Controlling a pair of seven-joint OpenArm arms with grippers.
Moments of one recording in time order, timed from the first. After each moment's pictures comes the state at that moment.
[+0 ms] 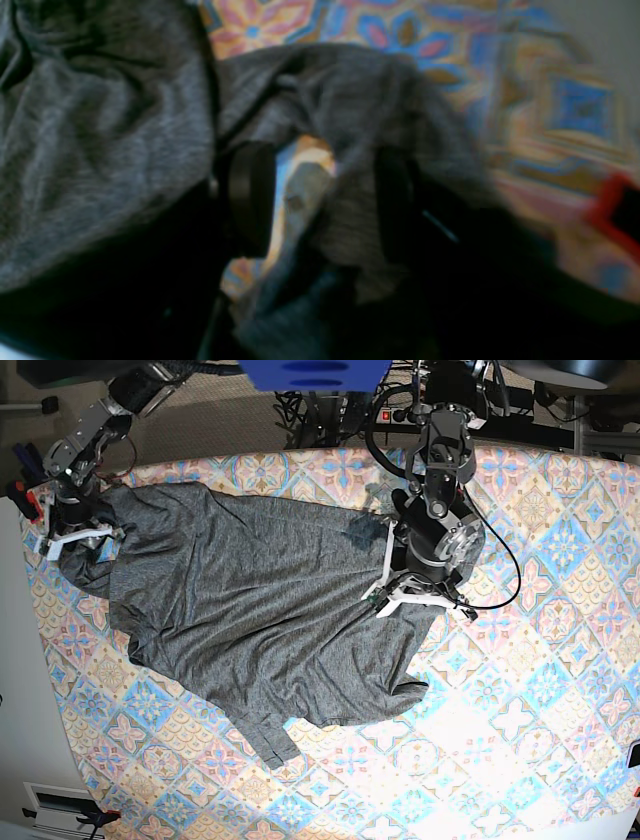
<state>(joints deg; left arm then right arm) 5.0 1.3 9.0 118.3 23.8 -41.2 67.3 -6.2 4.3 49.9 80.3 10.1 28.7 -27.4</state>
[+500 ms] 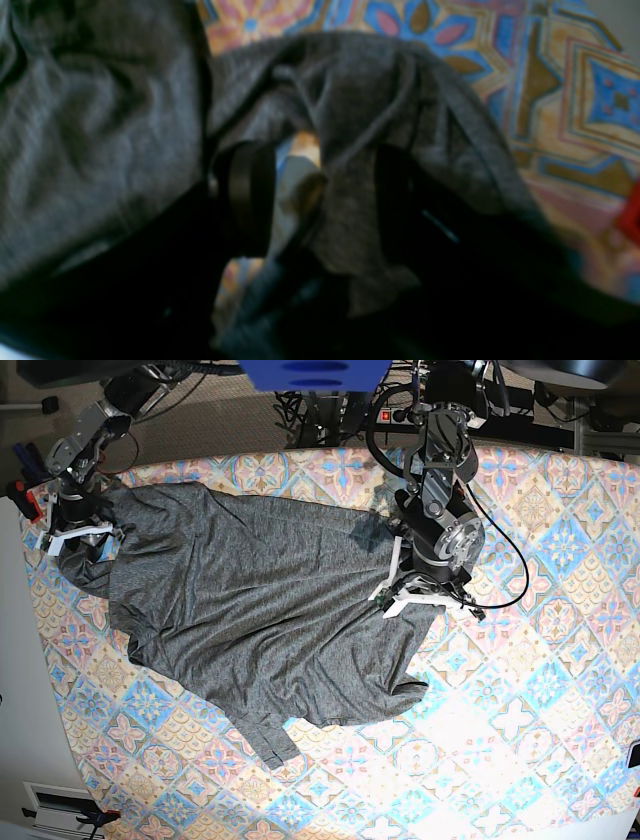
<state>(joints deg) 5.2 1.4 8.9 118.3 28.9 -41.2 67.2 -6.8 5.9 50.0 76.4 9.8 29.2 -23.1</state>
